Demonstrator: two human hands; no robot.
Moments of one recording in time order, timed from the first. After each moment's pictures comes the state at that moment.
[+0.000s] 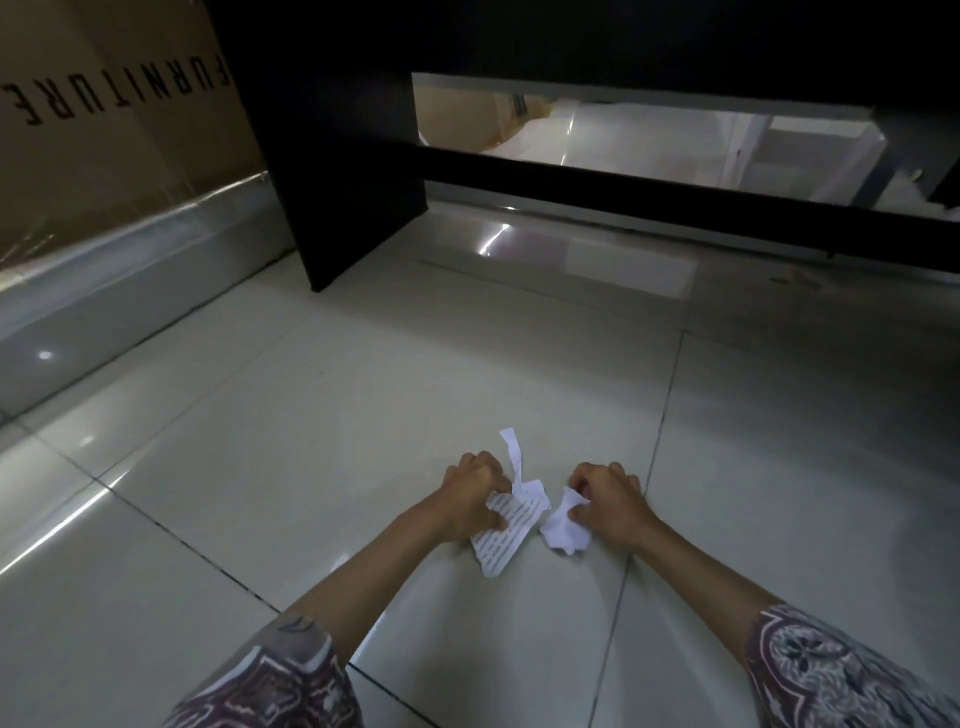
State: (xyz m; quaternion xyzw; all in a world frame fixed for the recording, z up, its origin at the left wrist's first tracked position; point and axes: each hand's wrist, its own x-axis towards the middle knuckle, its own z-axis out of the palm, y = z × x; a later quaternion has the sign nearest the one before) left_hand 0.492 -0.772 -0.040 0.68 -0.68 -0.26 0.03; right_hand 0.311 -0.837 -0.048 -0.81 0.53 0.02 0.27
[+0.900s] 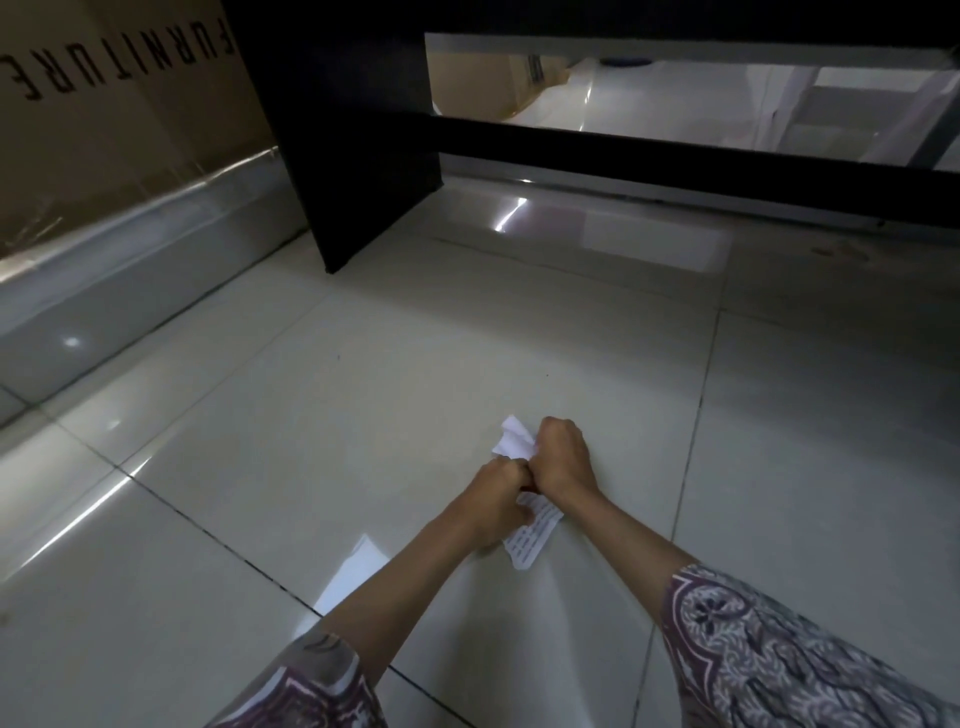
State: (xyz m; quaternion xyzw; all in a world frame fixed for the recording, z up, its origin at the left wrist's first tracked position) left_hand 0.491 -0.768 -0.061 0.66 -0.68 -0.29 0.17; right_hand 0.404 -0.828 -0.049 -0.72 0.59 -0.12 0.33
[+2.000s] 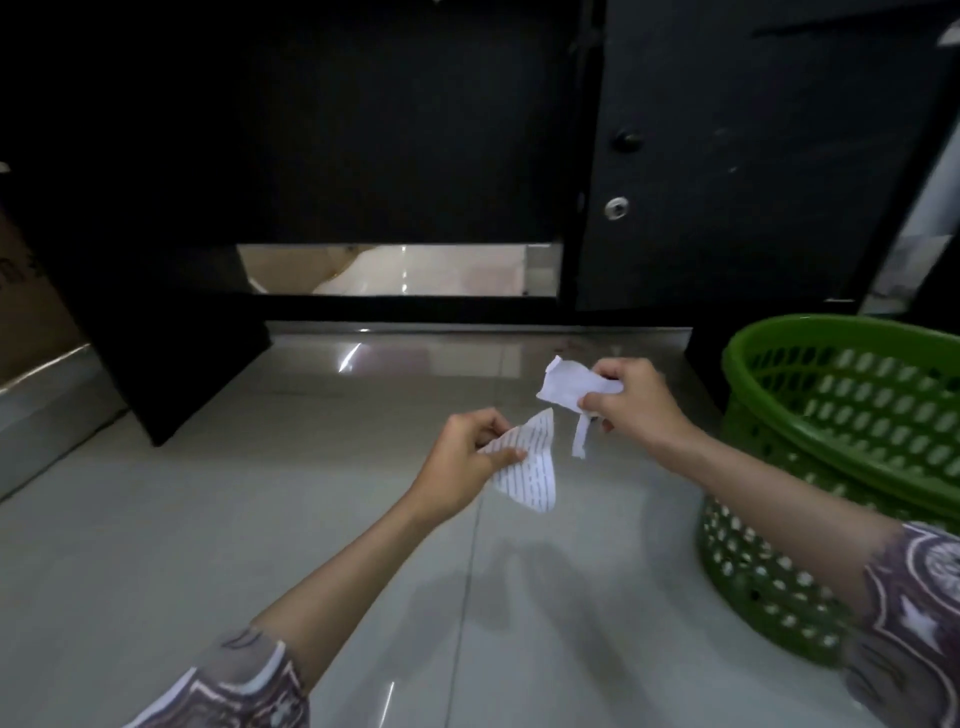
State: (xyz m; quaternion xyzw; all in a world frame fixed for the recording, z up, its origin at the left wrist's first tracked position) left_hand 0.322 -0.775 0.144 0.49 -0.67 -0.37 0.41; right_hand 0.131 -0.808 0.182 -0.66 0.58 -0.40 0.26
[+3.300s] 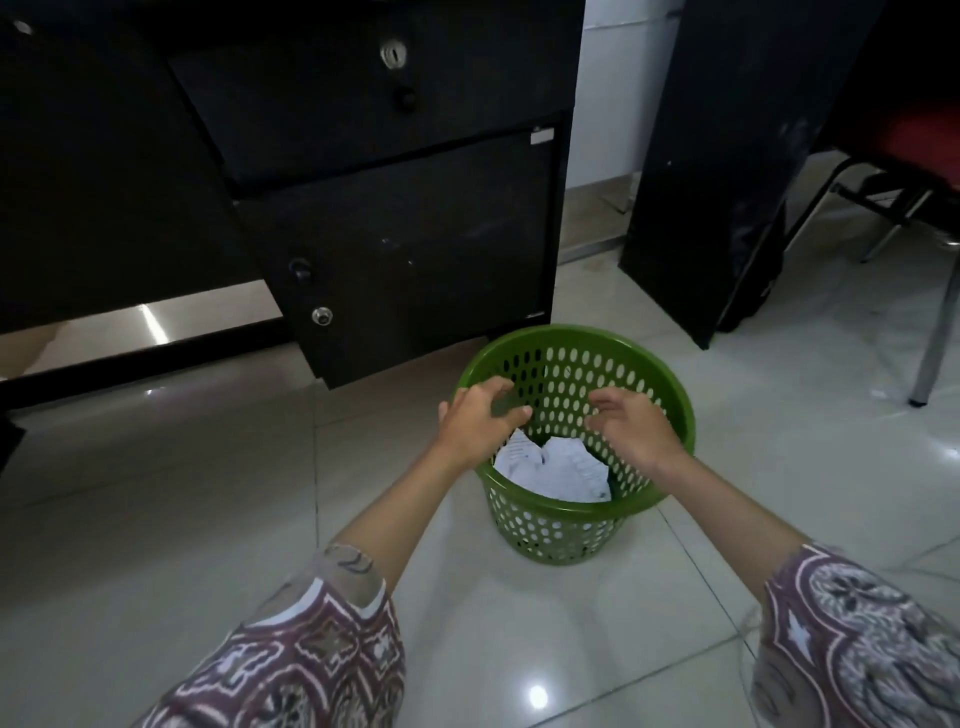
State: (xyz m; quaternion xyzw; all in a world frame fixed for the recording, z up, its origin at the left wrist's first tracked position) left_hand 0.064 -0.802 0.291 0.48 -0.79 -0.35 0.16; right_hand -0.104 -0.722 0.287 -0.44 0.78 -0.33 0.31
